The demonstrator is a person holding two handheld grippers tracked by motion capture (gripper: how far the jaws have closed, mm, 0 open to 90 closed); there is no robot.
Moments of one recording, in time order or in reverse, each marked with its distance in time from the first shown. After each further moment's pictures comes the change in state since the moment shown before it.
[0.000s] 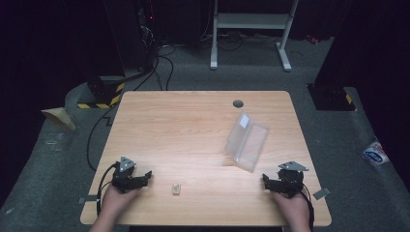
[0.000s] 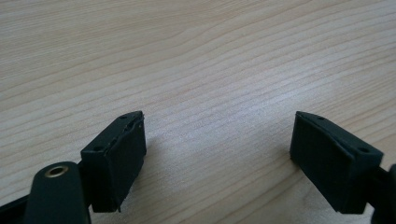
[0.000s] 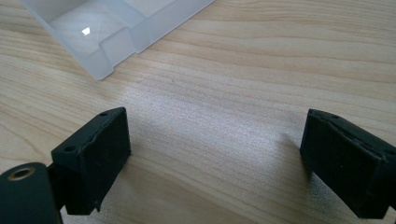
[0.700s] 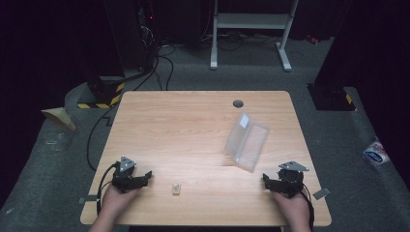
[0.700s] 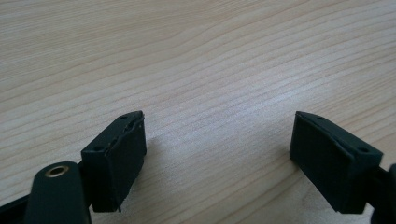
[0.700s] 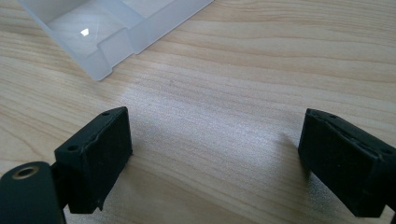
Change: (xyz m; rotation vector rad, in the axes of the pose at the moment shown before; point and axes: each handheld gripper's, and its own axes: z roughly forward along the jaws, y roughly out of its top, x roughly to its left) left arm 0.000 0.000 0.000 -0.001 -0.005 0.006; right arm 0.000 0.000 0.000 -0.004 -0.004 0.007
